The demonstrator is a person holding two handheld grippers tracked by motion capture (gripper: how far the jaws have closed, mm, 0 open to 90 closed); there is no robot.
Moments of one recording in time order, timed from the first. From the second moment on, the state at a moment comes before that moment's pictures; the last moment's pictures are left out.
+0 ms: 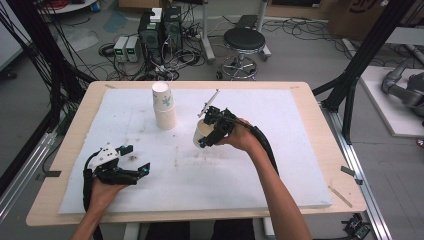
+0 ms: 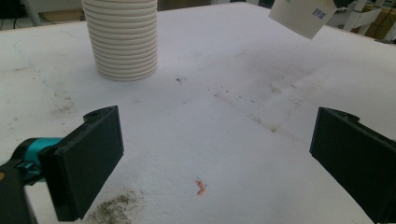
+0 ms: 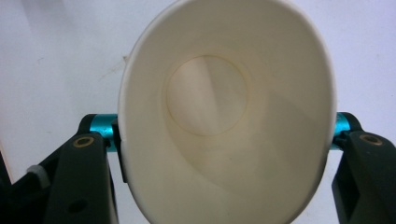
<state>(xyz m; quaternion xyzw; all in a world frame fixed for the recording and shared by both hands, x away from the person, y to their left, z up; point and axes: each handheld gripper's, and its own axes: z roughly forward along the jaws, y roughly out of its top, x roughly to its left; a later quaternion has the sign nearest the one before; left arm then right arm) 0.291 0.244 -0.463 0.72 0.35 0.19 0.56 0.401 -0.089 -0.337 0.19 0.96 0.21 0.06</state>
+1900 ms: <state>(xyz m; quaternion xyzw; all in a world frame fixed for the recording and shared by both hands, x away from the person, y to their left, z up) 0.290 0.243 -0.463 0.73 0.35 0.19 0.56 0.414 -0.049 -0.397 0.17 0.98 0.09 0.08</state>
